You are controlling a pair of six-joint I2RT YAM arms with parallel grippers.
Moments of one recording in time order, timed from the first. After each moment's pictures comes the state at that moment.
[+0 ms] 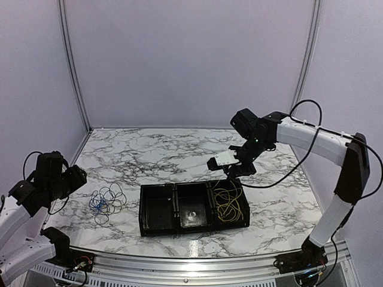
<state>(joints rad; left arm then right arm) -0.32 0.59 0.53 -0.61 -0.29 -0.76 0.64 1.68 1.45 -1.00 -0.25 -1.17</state>
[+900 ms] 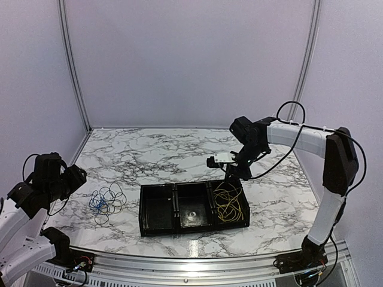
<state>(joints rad) -0.32 0.56 0.52 -0.61 -0.26 -0.83 0.56 1.83 1.48 -0.98 -0.36 -0.97</state>
